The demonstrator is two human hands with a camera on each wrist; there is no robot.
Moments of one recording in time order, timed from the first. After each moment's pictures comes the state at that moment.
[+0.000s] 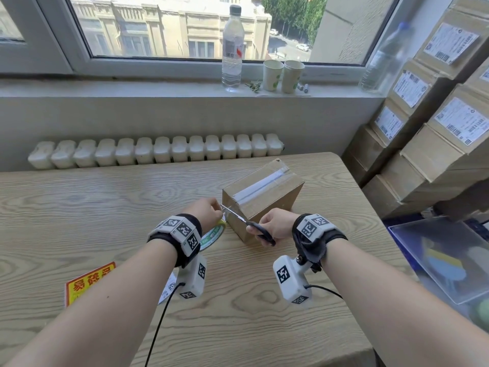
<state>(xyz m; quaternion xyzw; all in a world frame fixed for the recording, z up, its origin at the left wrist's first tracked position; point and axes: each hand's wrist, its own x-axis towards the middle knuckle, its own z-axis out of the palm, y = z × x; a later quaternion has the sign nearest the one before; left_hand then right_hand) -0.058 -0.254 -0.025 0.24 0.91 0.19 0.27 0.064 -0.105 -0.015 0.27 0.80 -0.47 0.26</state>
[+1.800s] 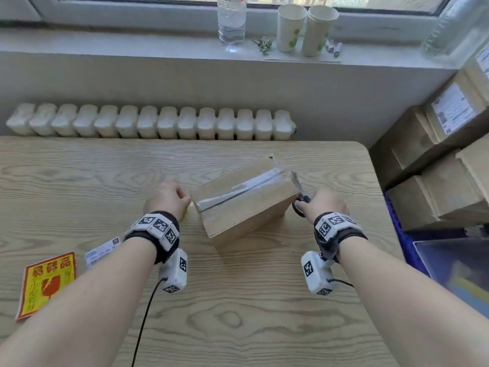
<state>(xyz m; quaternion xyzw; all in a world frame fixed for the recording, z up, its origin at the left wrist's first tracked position) -0.098 -0.197 -0.080 0.03 0.97 0.16 0.17 0.045 0.069 -0.067 0.47 0.85 -0.18 0.14</state>
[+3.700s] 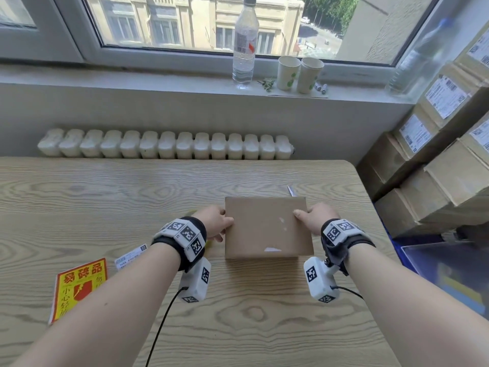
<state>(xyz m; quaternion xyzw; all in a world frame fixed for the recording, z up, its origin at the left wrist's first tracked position) -0.055 -0.214 -0.034 0.18 0.85 0.26 0.41 0.066 0.009 -0.029 0.43 0.86 -0.22 0.17</state>
